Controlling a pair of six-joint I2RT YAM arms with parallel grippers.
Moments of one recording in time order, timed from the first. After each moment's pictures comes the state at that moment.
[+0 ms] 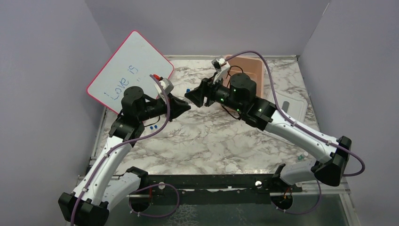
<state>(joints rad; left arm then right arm) -0.37 0.90 0.89 -0.12 0.76 -0.10 0.93 1.35 1.32 -0.06 -0.04 0.42</state>
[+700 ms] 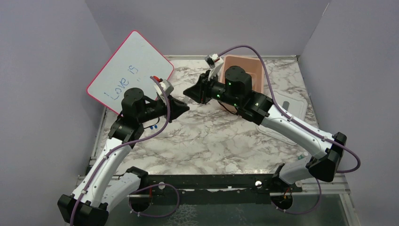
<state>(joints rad) -0.37 0.87 0.88 -0.16 0.70 -0.08 0.92 1.43 1.45 -0.15 -0.12 0.40</state>
